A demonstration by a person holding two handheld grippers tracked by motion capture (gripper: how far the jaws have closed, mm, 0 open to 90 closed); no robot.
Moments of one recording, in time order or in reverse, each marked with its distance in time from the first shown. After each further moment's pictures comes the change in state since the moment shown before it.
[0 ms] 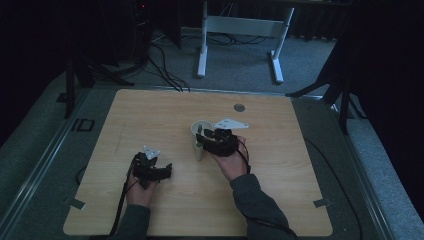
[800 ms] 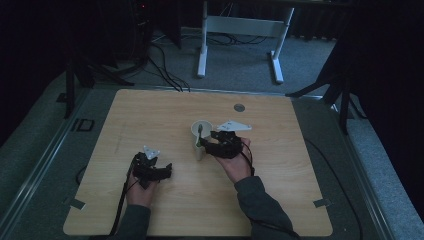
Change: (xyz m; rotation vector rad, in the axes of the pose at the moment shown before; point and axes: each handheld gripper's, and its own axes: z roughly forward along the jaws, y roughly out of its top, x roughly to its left) left arm 0.000 0.000 0.000 0.001 0.000 0.001; right arm -0.008 -0.008 -0.006 0.039 -0.032 -0.001
